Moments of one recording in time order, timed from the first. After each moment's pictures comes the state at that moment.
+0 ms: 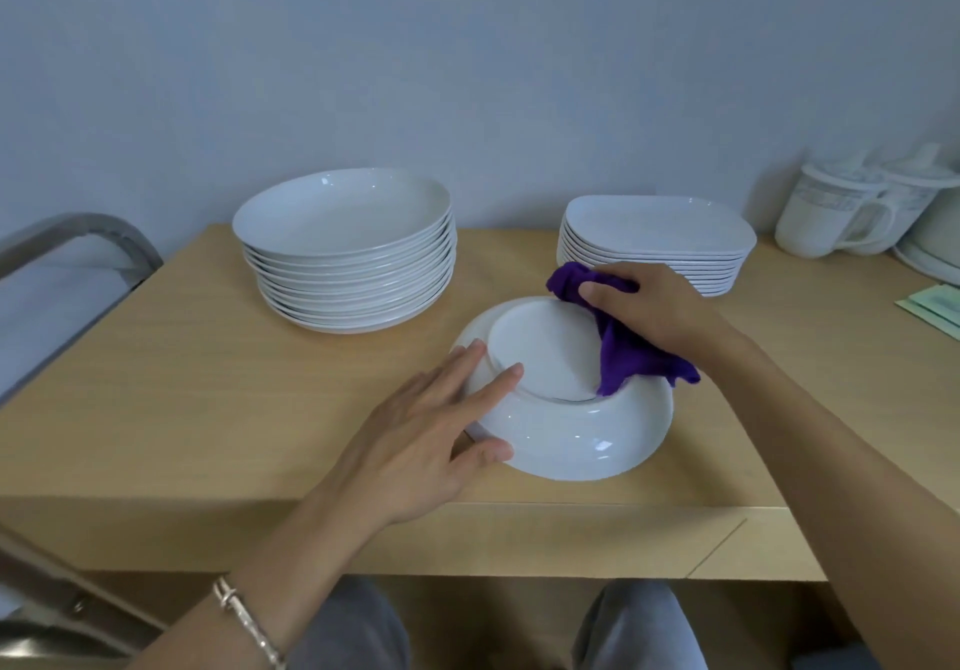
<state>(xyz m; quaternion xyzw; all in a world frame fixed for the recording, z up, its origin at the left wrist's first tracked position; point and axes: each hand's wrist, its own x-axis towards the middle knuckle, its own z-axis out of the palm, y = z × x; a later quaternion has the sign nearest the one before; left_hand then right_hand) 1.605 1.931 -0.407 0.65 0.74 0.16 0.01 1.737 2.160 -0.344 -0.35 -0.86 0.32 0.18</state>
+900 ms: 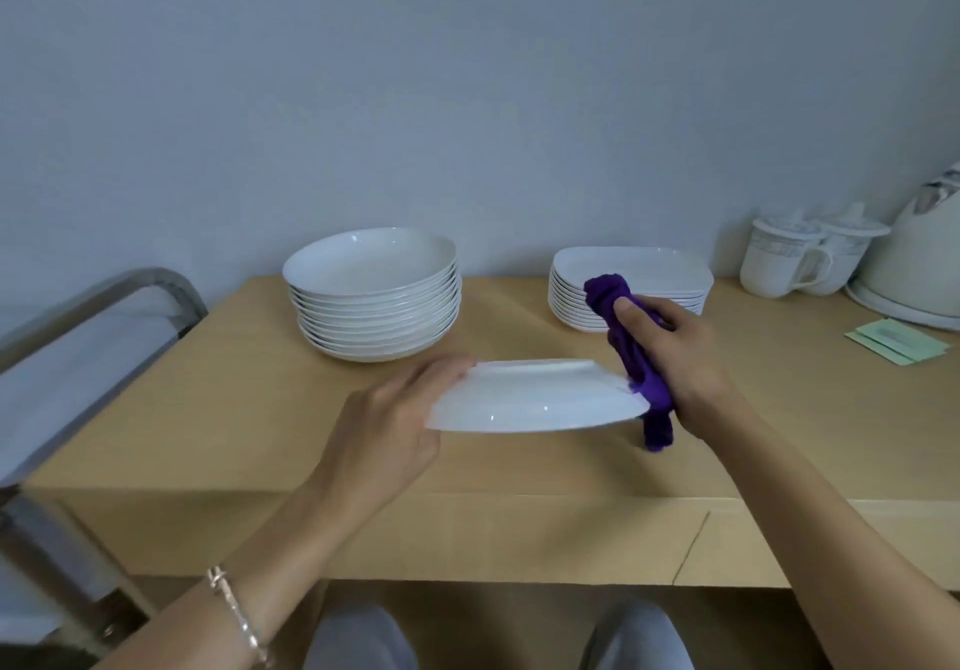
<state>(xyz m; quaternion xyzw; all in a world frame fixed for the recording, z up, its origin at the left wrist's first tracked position) 1.619 1.895 -0.366 0.61 0.66 0.37 -0.22 1.788 2.109 -0.336 -0.32 -0.70 0.50 0.41</state>
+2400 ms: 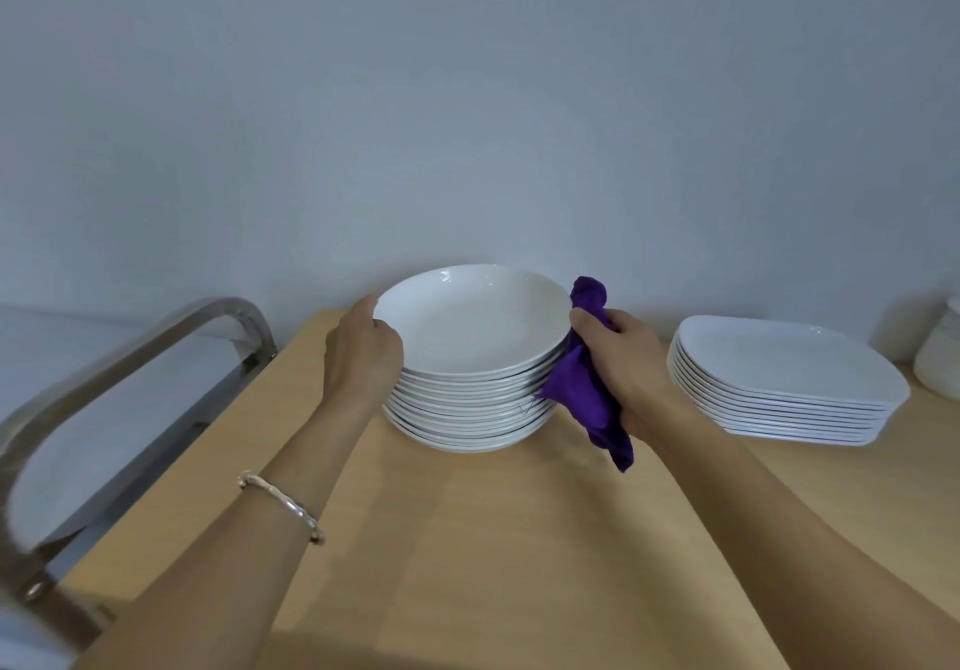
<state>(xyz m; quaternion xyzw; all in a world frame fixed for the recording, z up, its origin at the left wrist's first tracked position) 1.434 1.941 -0.315 0.17 0.84 0.51 0.01 1.588 2.115 -0.317 -0.32 -0.68 0.58 0.32</state>
